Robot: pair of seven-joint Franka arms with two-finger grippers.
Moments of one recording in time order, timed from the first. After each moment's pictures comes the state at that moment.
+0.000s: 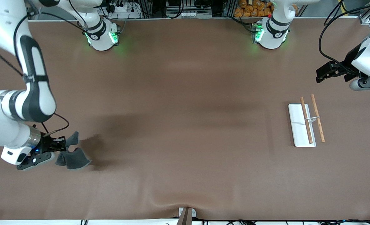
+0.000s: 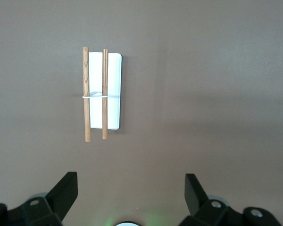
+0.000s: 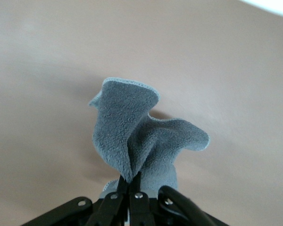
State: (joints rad) left arm -0.03 0.00 -0.07 -1.57 0.01 1.51 -0.14; right arm 0.03 0.53 -0.03 -1.47 0.09 2.06 -0.48
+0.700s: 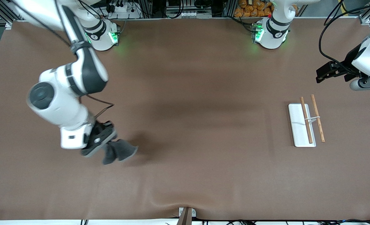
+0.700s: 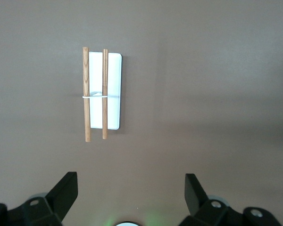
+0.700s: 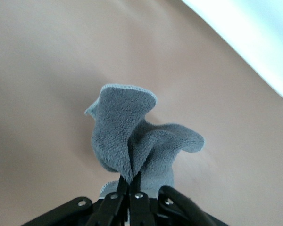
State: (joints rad) left arm -0.03 0.00 -0.07 -1.57 0.01 1.51 -0.14; right arm 0.37 0.45 -0.02 -1.47 0.07 2.12 -0.54
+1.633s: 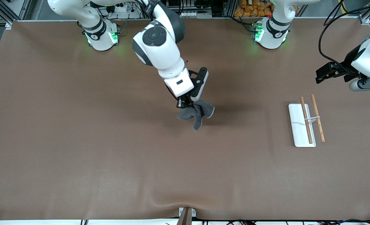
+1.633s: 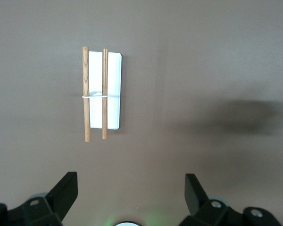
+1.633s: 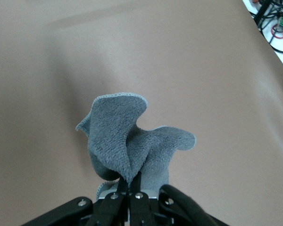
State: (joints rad) left arm -0.03 0.00 -0.07 -1.57 0.01 1.51 -0.14; right arm 0.79 0.47 -0.02 -1.48 0.12 2.29 -0.52
